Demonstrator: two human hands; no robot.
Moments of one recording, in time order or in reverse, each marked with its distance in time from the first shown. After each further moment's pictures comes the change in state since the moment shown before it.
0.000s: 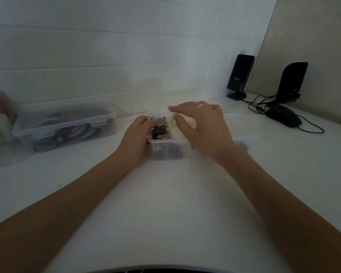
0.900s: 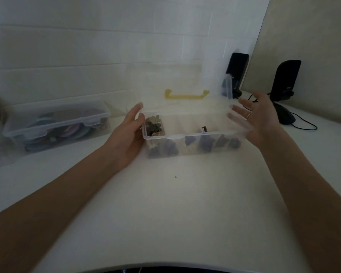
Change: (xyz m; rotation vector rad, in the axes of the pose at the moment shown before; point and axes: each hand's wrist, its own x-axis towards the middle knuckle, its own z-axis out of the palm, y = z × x) left_hand 0.005 0.001 -0.009 -0.411 -0.141 -0.145; right_hand 0.001 0.096 -0.054 1.164 0.260 1.064
